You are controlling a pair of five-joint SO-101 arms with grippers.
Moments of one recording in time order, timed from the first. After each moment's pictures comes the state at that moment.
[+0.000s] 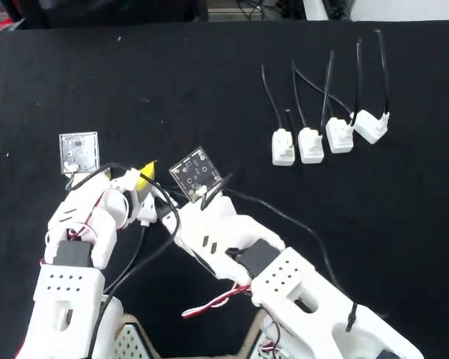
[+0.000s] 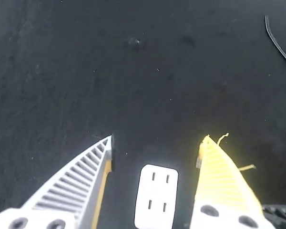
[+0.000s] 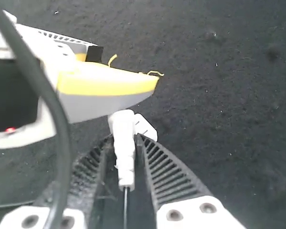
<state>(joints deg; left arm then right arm) -1.7 -66.2 77.3 28.8 4.5 -43.0 -48.0 72.5 16.7 -4.0</state>
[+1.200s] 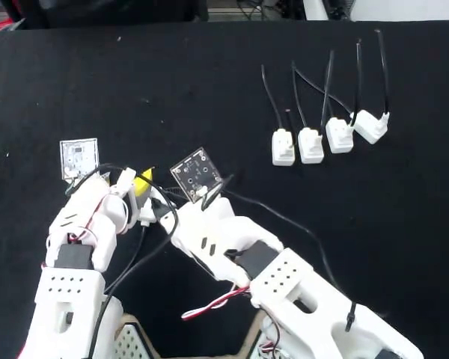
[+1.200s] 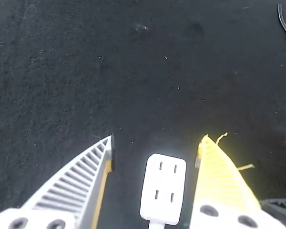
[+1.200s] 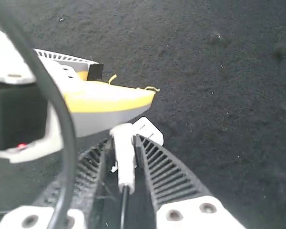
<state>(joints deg) -1.8 -66.4 80.9 28.5 4.5 -43.4 -48.0 73.0 14.3 -6.4</state>
